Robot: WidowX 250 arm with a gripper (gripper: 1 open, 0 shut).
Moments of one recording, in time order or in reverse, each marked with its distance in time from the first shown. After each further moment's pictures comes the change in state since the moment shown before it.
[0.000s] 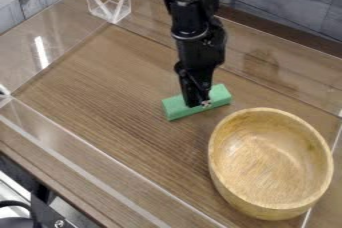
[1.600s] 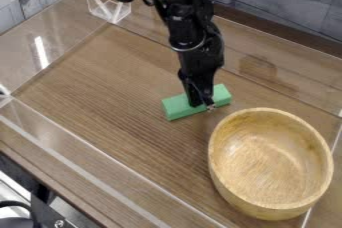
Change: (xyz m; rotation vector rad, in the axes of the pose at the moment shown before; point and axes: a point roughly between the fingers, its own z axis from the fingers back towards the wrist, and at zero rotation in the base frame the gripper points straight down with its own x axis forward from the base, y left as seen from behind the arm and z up) arm -0.001 -0.005 -0.014 0.017 -0.064 0.059
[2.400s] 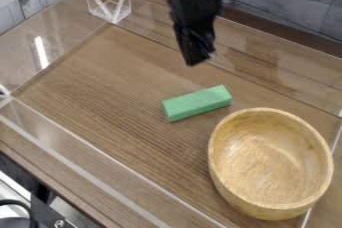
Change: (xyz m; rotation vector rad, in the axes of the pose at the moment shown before) arm 0.013 0.037 0.064 0.046 -0.052 0.129
